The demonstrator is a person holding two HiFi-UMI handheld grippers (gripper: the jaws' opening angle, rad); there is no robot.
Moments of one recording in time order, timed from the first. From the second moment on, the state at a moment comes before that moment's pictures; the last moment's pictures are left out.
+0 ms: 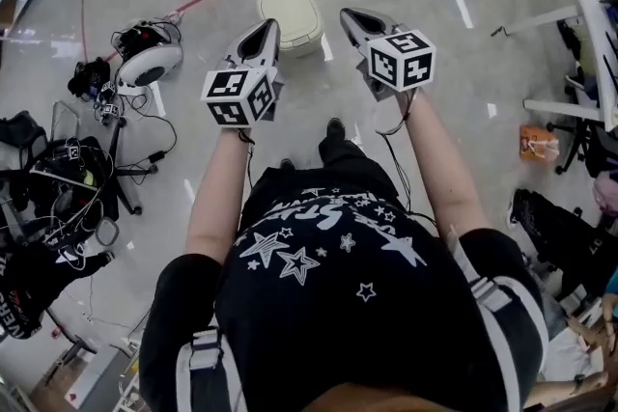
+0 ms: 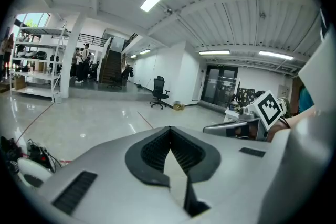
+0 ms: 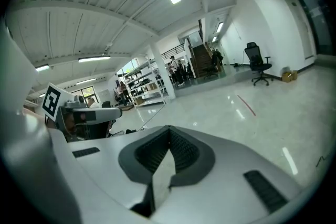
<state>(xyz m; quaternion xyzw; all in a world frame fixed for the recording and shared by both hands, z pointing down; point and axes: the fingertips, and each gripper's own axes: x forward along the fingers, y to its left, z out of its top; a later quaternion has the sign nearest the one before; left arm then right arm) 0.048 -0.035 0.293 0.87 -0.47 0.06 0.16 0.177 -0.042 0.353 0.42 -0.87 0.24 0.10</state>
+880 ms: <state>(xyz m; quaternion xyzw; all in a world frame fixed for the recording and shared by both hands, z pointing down) -0.052 0.076 0.267 0.90 -0.42 0.02 0.13 0.055 0.077 0.314 0.47 -0.86 0.19 0.09</state>
